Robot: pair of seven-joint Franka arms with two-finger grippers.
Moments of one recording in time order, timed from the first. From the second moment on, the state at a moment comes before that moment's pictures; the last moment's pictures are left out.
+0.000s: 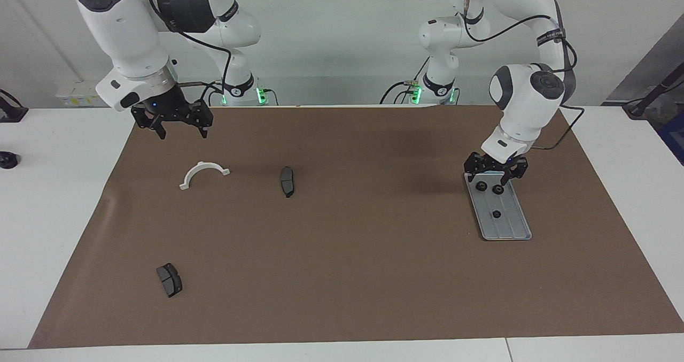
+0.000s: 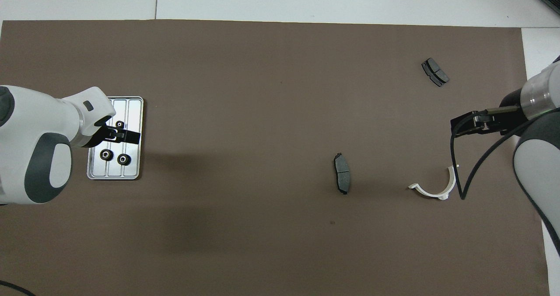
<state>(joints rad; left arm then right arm) 0.06 0.03 -0.15 -2.08 -0.01 2.17 0.14 0.10 0.00 -0.05 -1.67 -0.03 1.62 0.03</state>
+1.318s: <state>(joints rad) 0.07 -0.01 -0.12 -1.60 -0.06 1.58 0.11 0.10 0.00 -0.05 -1.67 -0.03 1.62 0.03</state>
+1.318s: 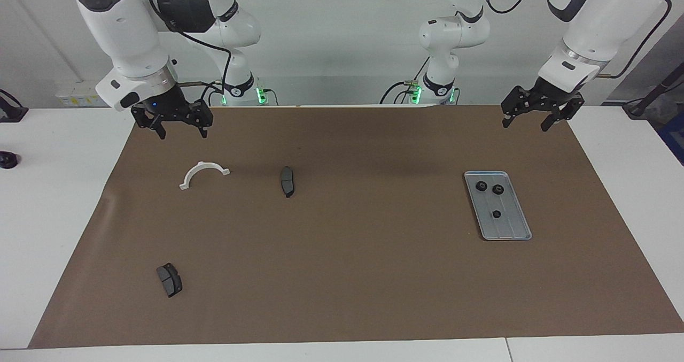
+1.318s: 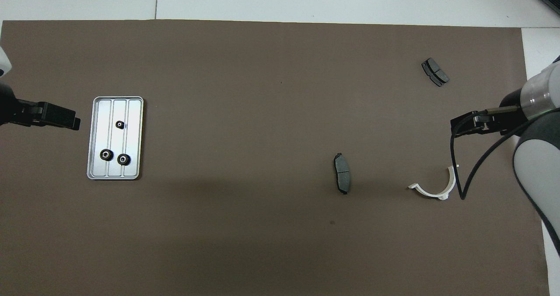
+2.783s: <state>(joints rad) 0.07 -0.02 -0.12 -1.65 -0.05 1.60 0.11 0.10 0.00 -0.05 -1.67 -0.03 1.62 0.03</state>
